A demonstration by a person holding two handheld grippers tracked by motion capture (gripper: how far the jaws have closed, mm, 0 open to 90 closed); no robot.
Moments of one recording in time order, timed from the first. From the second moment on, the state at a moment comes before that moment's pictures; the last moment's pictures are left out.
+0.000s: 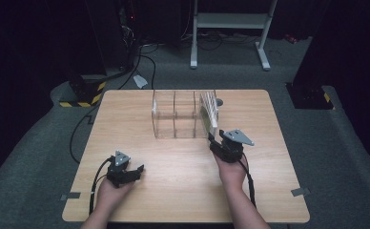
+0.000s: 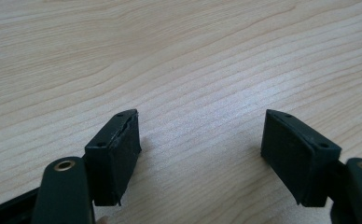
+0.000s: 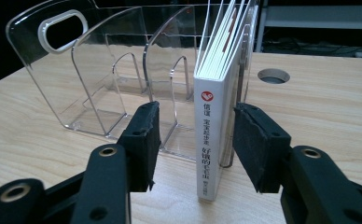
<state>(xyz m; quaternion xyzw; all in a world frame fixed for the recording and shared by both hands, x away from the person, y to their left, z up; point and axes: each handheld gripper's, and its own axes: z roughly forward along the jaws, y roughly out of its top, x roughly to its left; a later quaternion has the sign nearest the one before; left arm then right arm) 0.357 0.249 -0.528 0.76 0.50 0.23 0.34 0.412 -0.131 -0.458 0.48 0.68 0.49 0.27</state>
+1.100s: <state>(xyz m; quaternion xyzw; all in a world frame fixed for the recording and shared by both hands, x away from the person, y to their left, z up) 0.357 0.249 -0.528 0.76 0.50 0.23 0.34 0.377 -0.274 -0.524 0.57 0.73 0.30 0.24</state>
